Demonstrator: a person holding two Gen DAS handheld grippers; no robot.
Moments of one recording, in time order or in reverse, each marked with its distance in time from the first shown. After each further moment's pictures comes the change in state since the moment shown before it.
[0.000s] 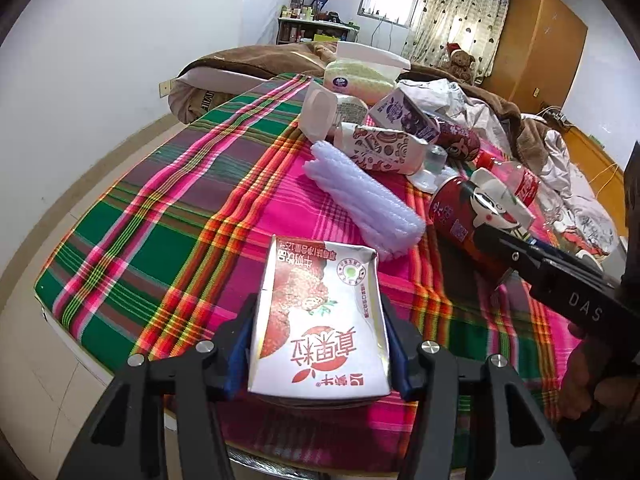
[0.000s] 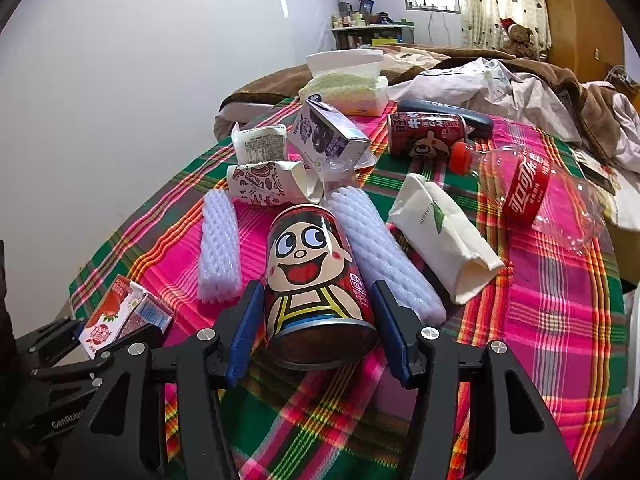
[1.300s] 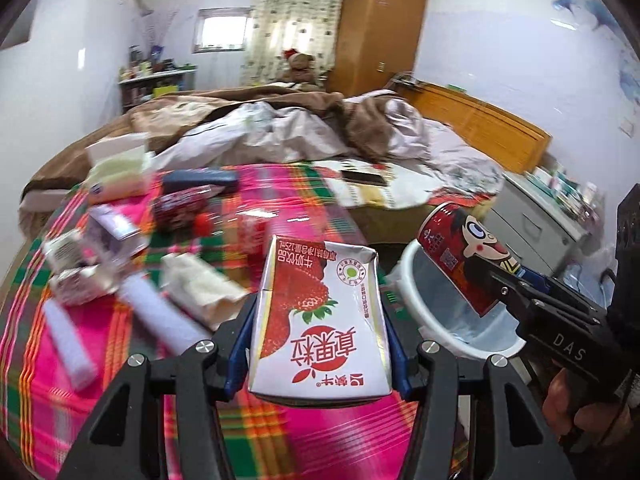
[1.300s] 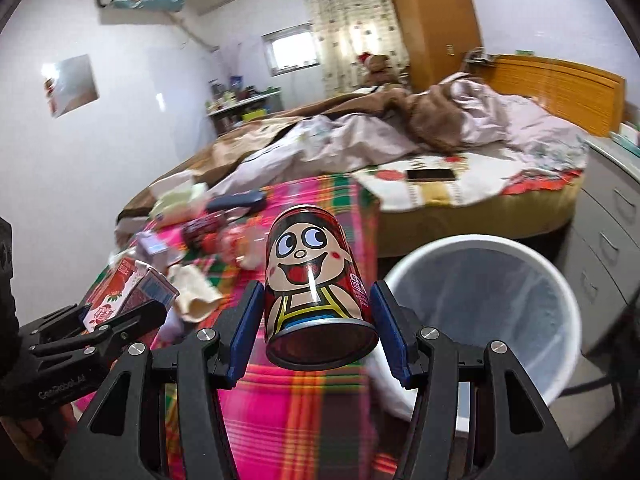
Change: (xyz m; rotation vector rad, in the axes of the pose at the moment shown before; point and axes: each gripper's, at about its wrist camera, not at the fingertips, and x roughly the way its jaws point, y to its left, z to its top) left arm -0.026 -0.244 0.036 0.389 -0.089 -0.369; right arm -0.151 -0.161 -0.026 0.302 -0.260 -0.328
